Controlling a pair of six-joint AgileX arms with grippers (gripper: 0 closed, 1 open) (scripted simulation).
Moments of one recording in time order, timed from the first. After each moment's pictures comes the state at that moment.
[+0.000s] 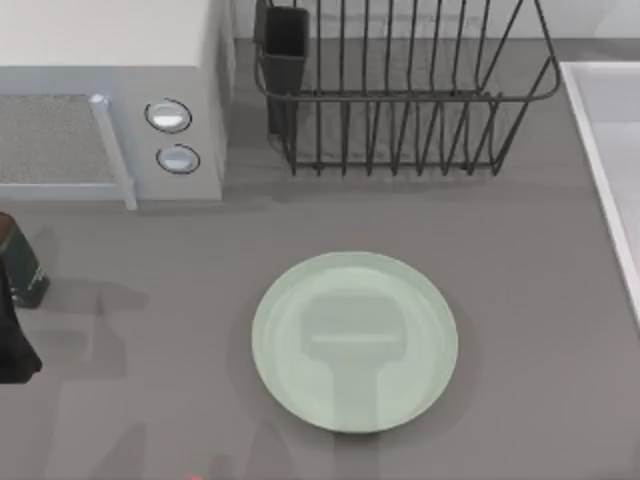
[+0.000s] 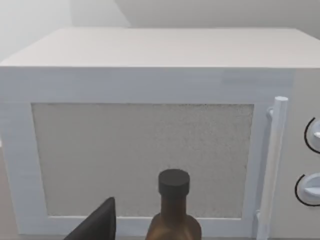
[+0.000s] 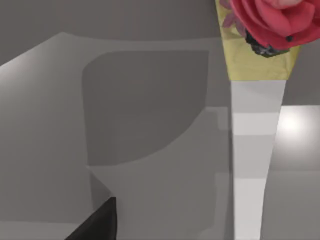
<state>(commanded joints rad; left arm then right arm) 0.00 0.00 0.00 0.00 0.00 0.00 -0.48 1.62 0.63 -0.59 0.00 -1.62</state>
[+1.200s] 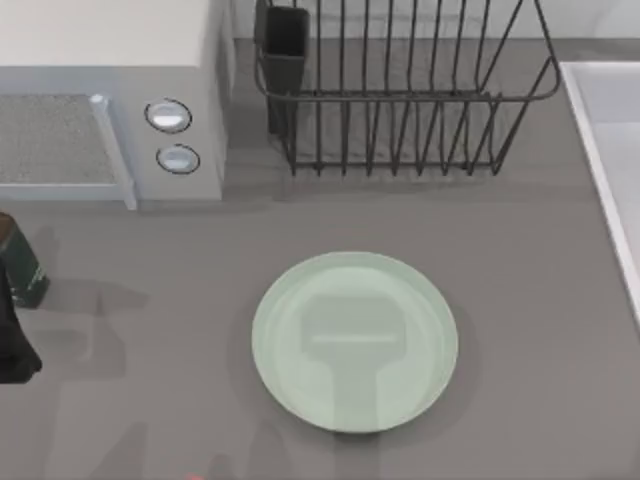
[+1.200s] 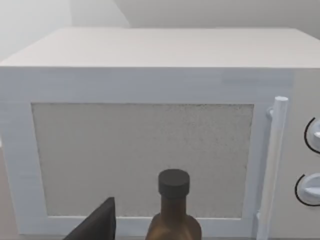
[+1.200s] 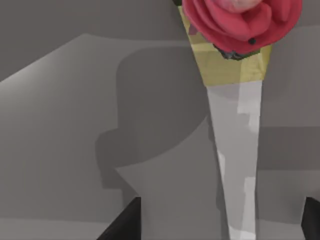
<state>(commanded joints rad) 0.00 0.00 0.00 0.00 0.00 0.00 -0.48 1.62 0.63 -0.59 0.00 -1.62</state>
